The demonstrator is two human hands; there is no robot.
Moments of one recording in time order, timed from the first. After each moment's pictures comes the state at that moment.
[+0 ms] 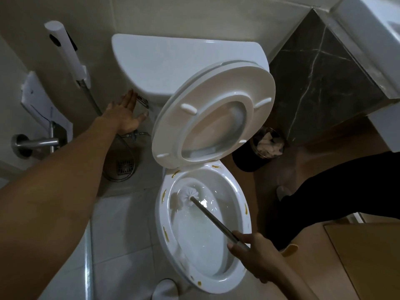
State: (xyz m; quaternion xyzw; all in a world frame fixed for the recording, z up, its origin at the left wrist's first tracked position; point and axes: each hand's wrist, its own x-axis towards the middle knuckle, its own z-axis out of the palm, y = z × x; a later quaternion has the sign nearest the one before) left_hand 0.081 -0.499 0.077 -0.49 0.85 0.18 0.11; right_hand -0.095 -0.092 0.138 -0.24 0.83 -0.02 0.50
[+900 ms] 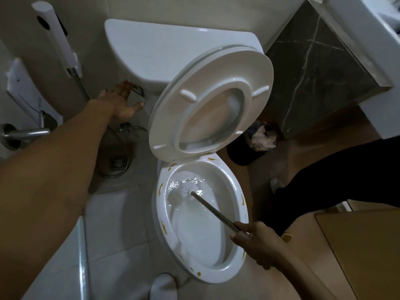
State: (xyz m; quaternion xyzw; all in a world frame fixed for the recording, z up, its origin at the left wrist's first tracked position) left_hand 0.084 -0.504 0.080 -0.48 0.85 0.19 0.13; right_hand -0.095 -0.084 0.130 -0.24 0.84 0.01 0.48
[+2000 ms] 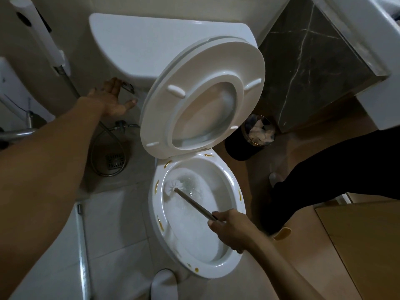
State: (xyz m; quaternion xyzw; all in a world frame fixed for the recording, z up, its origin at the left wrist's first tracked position) left_hand 0.078 -0.498 0.088 -0.49 0.84 0.18 0.15; right_hand -0.073 -0.124 0.134 -0.28 0.82 0.01 0.50
